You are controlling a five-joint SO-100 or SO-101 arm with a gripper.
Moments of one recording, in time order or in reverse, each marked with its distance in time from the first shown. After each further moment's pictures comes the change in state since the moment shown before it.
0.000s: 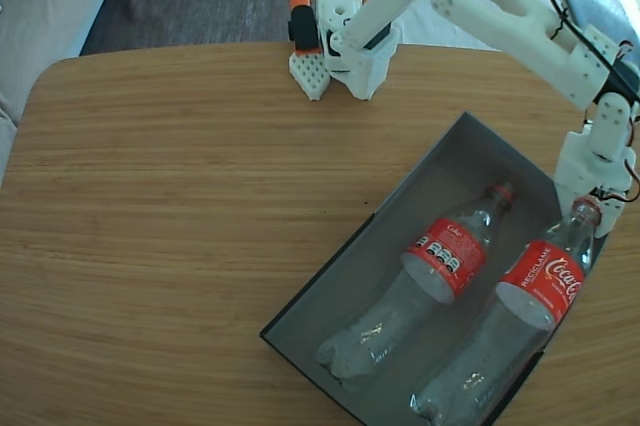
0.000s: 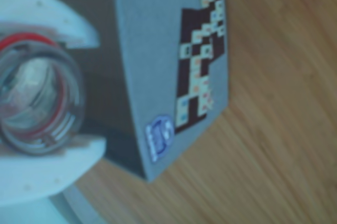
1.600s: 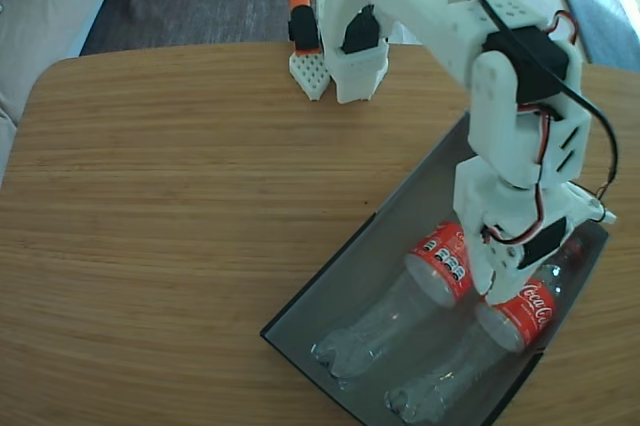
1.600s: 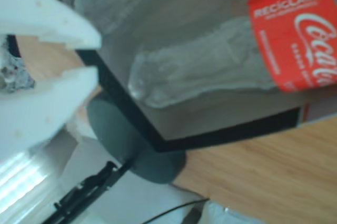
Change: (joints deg) arm 30.0 15.1 -1.1 6.5 2.0
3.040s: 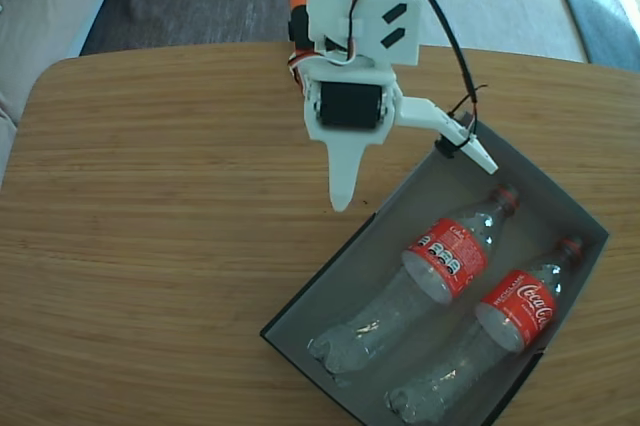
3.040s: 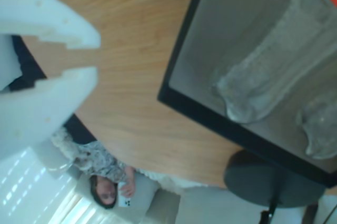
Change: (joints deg) arm 20.7 54.2 57.2 -11.6 6.8
